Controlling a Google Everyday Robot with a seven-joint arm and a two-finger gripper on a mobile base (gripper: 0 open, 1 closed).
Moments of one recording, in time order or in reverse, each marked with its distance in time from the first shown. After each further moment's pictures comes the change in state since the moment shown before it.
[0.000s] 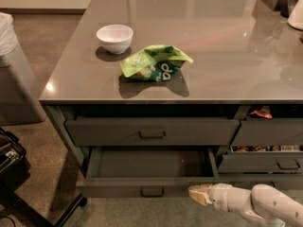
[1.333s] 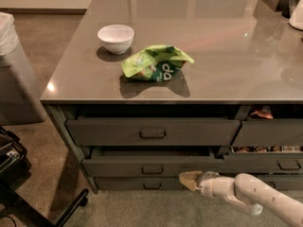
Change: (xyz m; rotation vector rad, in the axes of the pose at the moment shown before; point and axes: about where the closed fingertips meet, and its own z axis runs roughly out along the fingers) arm -0.026 -0.039 0.064 0.024 -0.068 -0.070
